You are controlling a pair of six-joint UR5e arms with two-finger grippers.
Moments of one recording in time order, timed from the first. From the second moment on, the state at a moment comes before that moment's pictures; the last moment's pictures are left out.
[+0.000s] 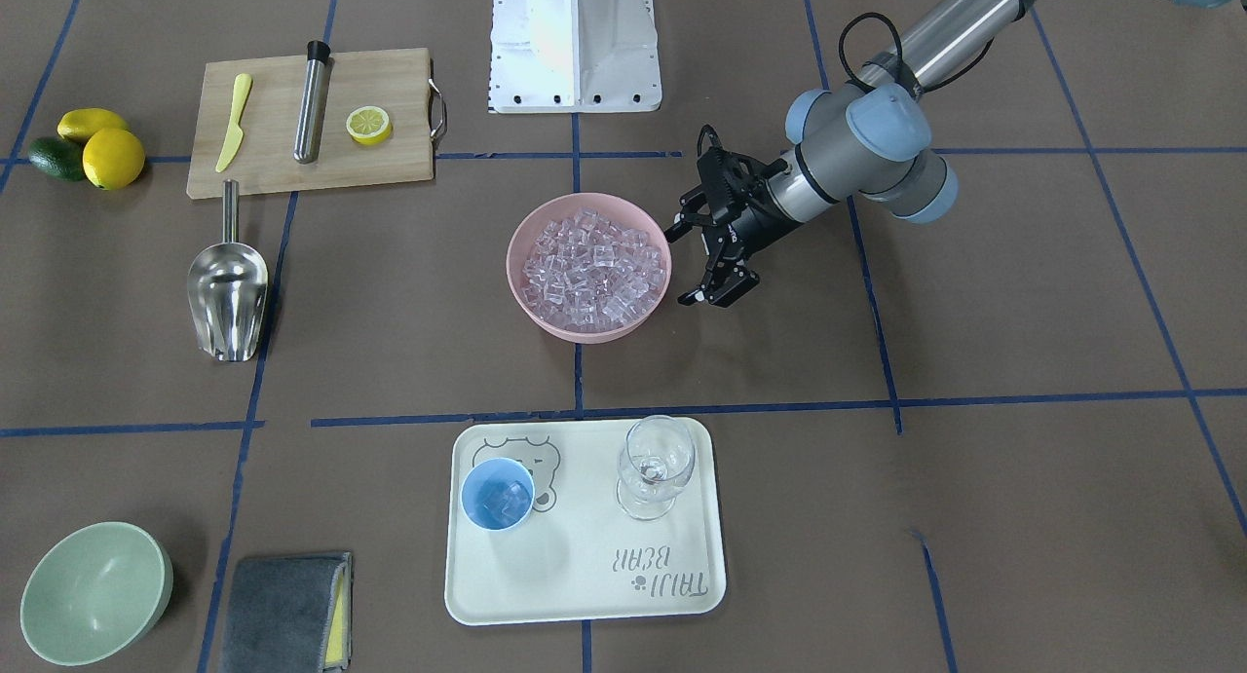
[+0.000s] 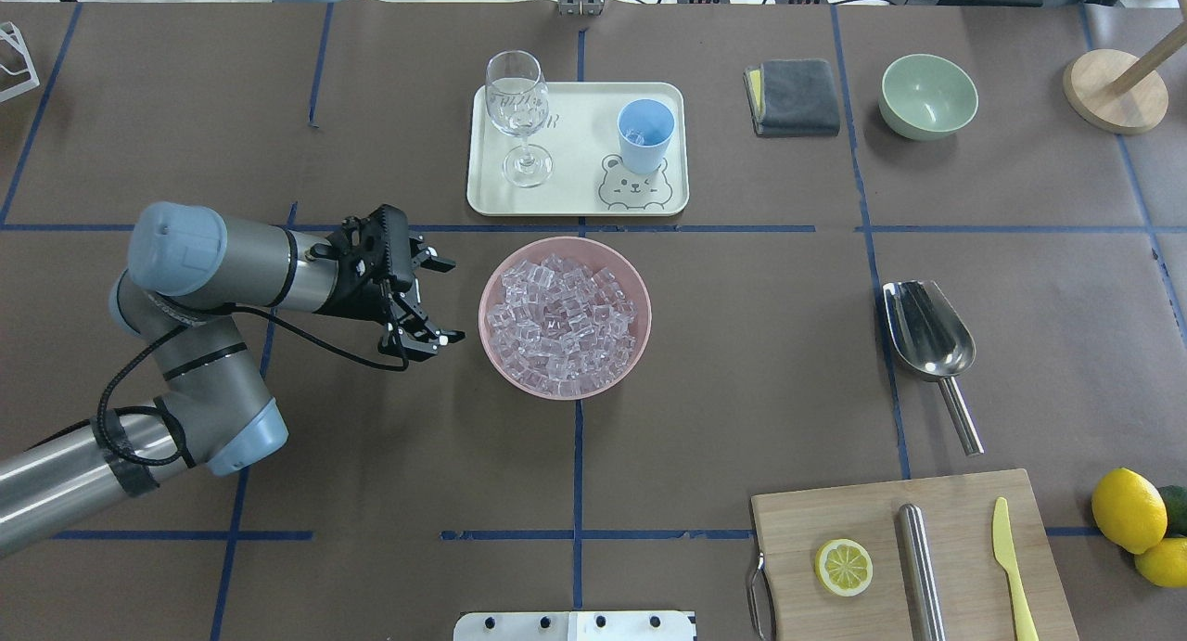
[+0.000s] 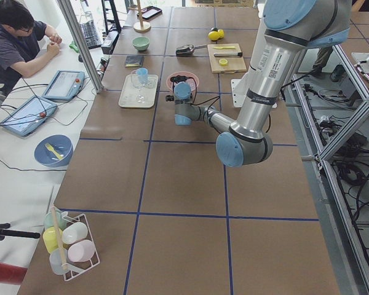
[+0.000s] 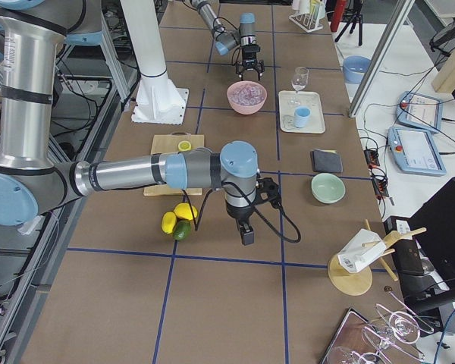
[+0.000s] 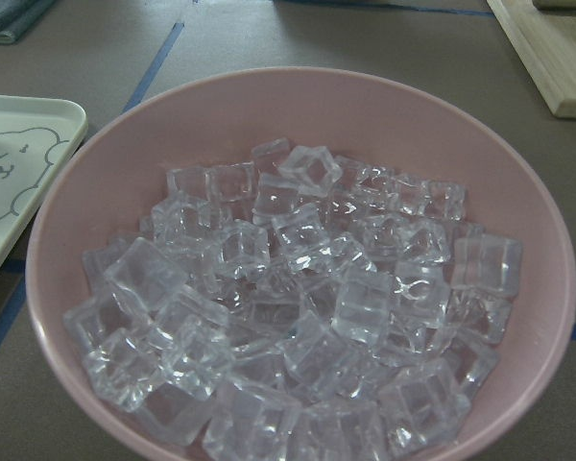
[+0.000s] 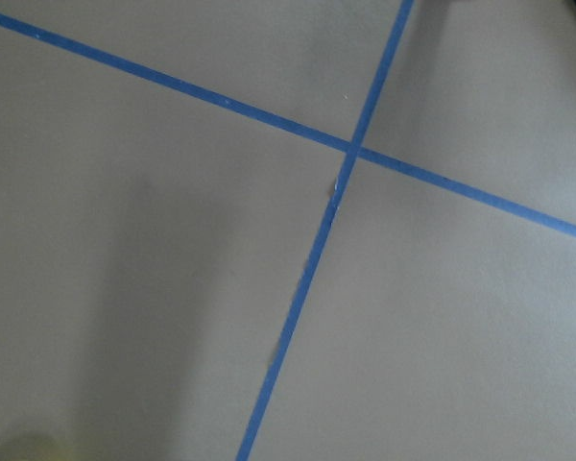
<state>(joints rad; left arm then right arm) -0.65 -1.99 -1.44 -2.75 -2.04 -0.06 1.60 -1.76 1.90 -1.67 2.28 -0.31</state>
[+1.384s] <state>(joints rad) -1.44 -1.82 -1.52 -1.95 -2.35 -0.06 1.62 -1.79 1.84 -1.66 2.32 -0.32</state>
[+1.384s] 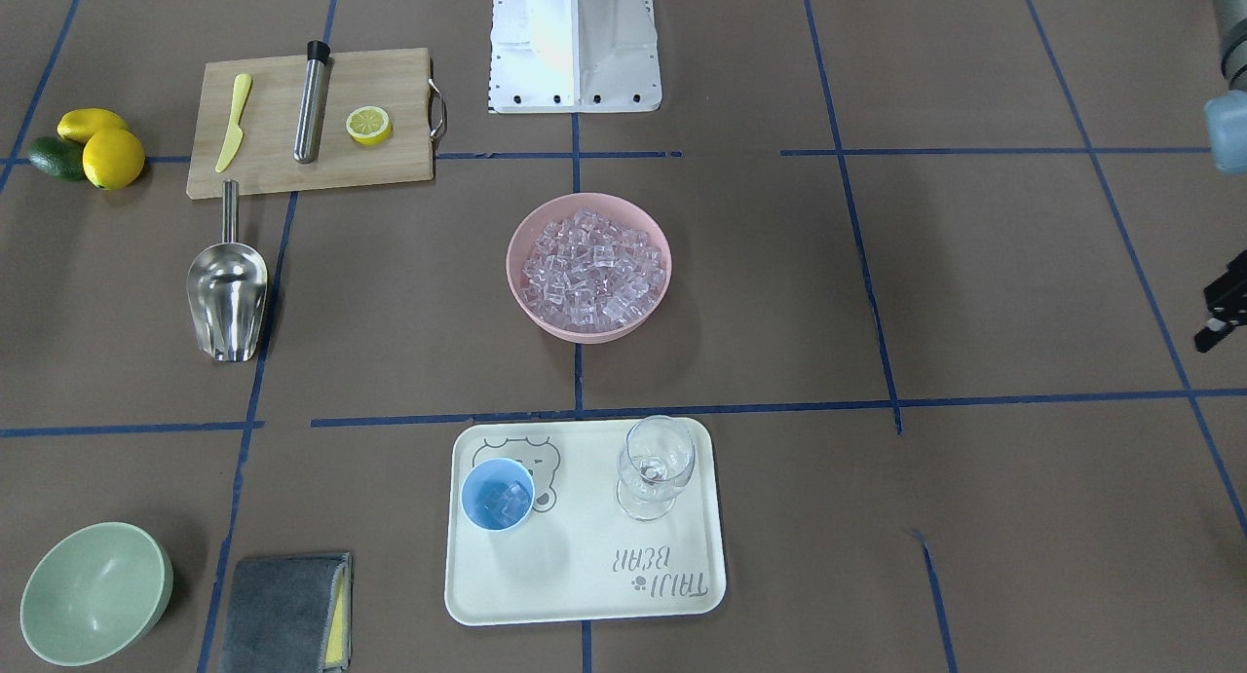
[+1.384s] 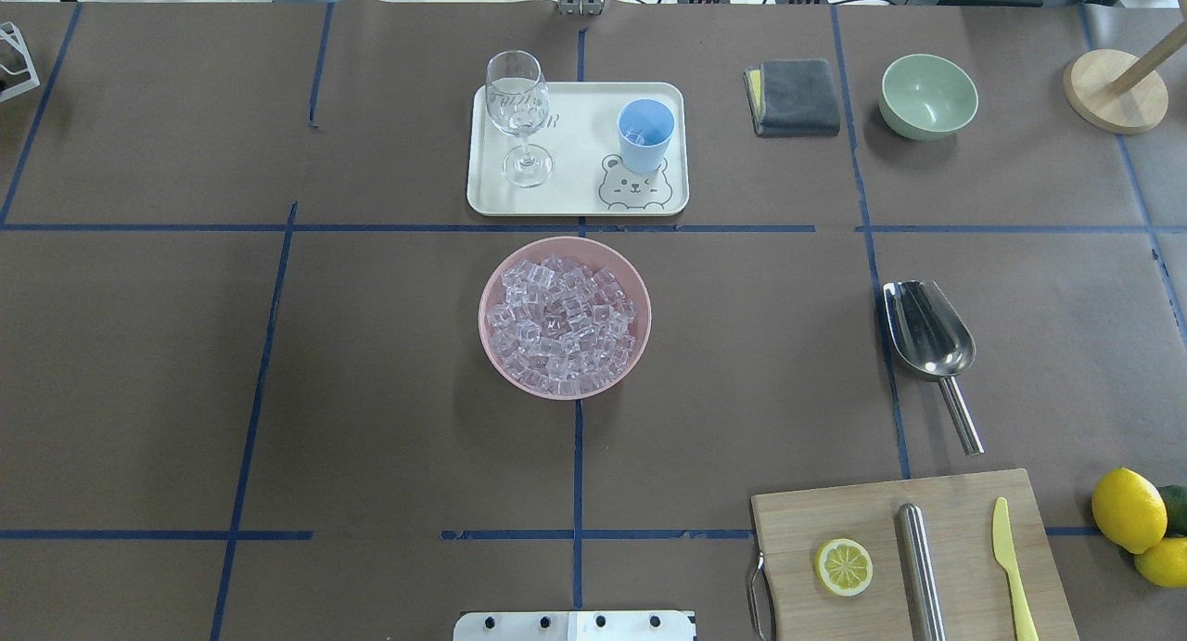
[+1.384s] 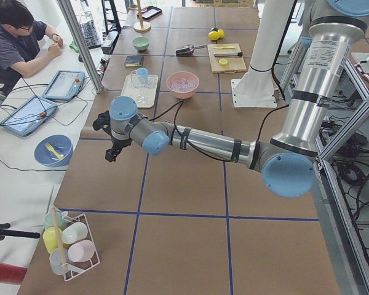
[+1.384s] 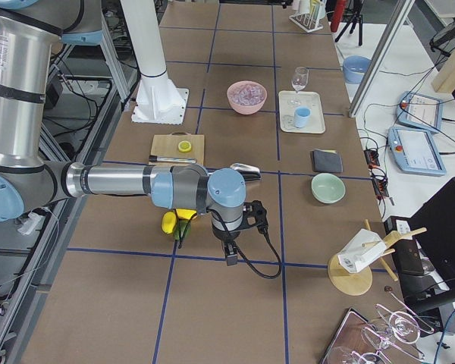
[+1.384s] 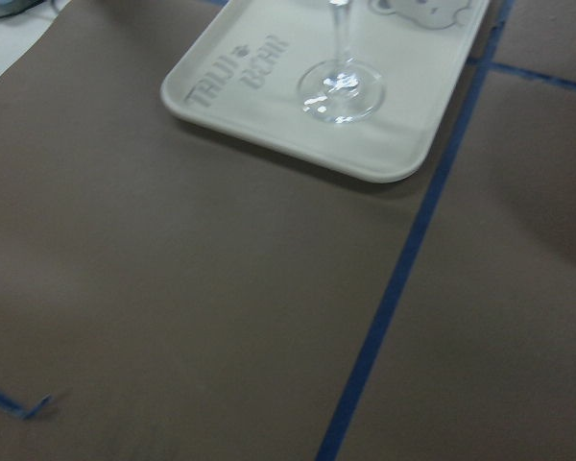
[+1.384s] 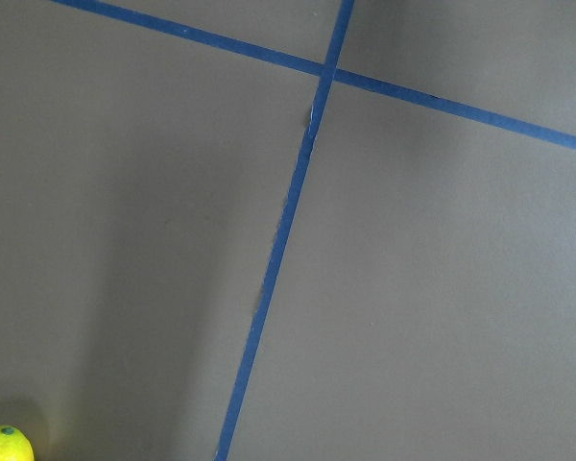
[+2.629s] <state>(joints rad) -1.54 -1.55 -1.62 -1.64 -2.30 0.08 1.62 -1.80 1.84 -1.66 2.32 -0.32</state>
